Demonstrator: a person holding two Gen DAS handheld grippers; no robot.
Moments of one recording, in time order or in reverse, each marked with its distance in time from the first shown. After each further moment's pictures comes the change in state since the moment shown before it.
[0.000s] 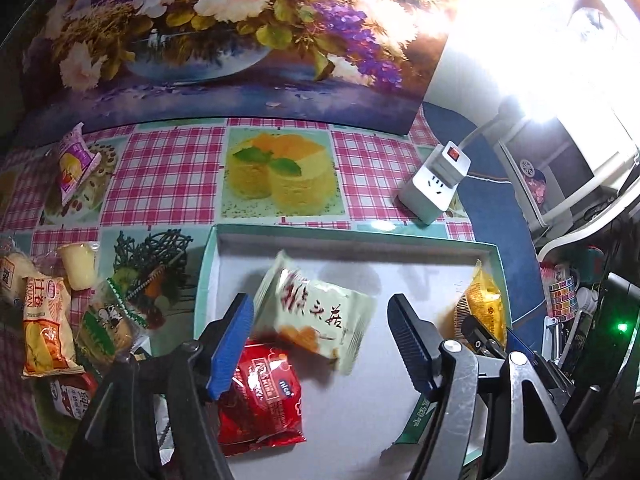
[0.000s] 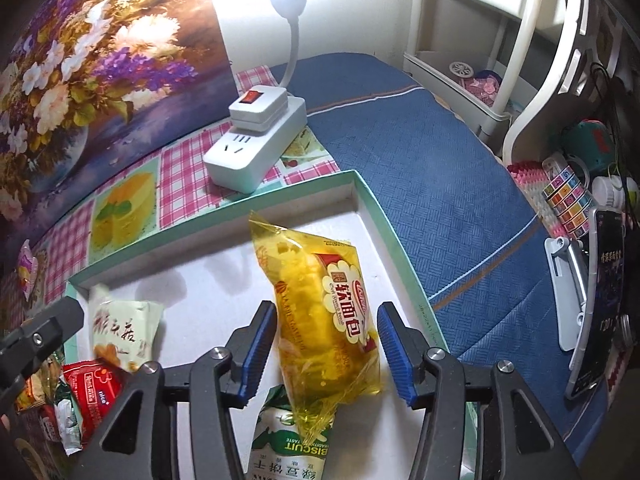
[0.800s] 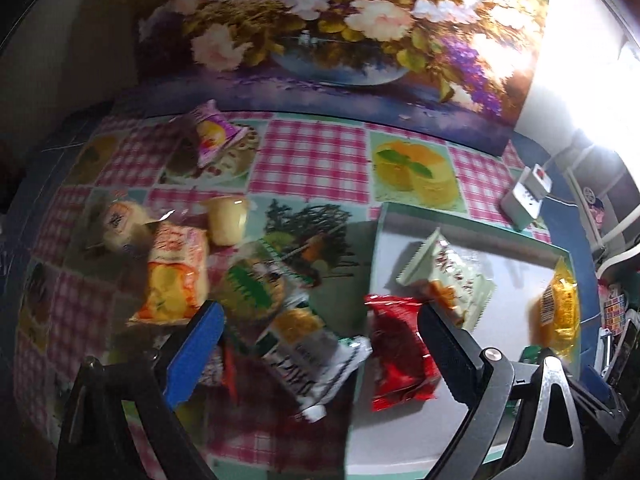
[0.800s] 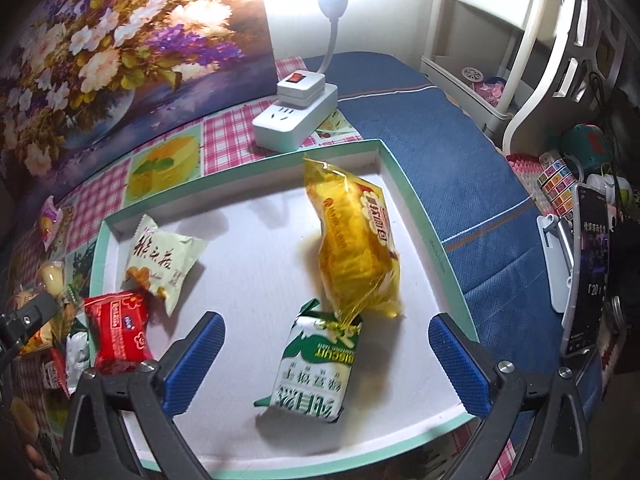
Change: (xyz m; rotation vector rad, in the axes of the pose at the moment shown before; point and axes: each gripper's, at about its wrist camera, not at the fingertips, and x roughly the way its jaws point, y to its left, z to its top) left arm -0.047 0.083 -0.043 -0.109 -0.081 0.256; right arm -0.036 0.020 -0.047 -0.078 -0.012 -0.004
